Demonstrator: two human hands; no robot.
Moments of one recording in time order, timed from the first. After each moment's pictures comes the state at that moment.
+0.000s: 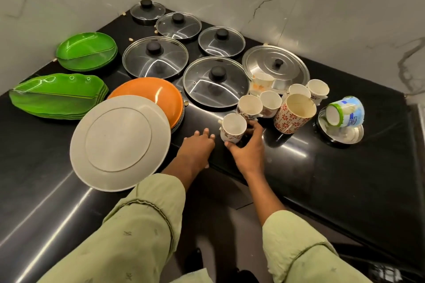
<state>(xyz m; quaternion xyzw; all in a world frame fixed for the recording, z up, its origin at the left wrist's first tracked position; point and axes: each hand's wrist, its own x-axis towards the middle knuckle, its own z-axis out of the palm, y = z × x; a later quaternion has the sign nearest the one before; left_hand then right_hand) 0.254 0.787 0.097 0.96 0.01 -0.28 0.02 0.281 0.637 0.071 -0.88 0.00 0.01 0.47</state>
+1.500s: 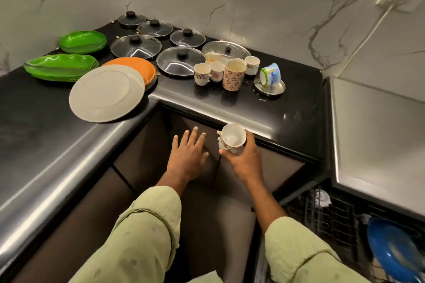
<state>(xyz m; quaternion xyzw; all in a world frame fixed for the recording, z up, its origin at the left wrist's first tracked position) 0.030 0.608 0.102 0.99 0.06 -0.07 0.10 0.066 0.441 0.102 -0.85 -0.06 -0.04 0.52</state>
